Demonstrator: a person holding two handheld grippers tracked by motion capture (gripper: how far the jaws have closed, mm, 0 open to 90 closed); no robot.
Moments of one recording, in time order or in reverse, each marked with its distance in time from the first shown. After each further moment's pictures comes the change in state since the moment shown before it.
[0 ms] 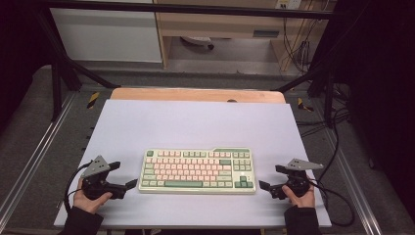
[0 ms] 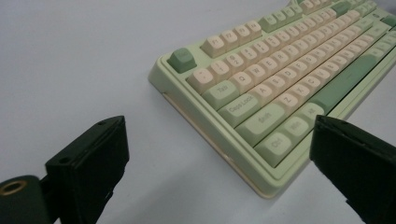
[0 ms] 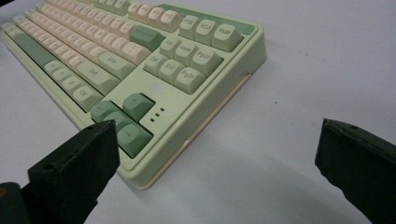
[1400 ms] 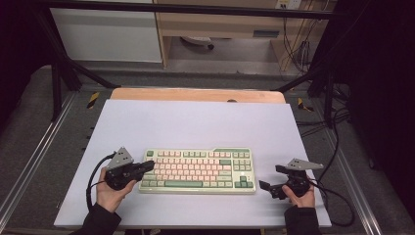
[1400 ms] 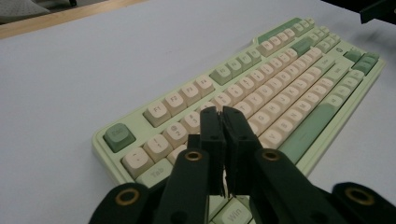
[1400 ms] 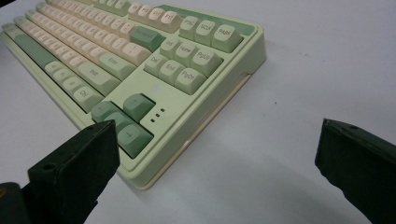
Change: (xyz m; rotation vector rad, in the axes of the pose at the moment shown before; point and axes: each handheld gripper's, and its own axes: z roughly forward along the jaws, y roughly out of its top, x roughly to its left) left arm -0.044 0.048 0.030 -0.031 -0.033 0.049; right arm 0.000 0.000 0.000 -0.001 0.002 0.005
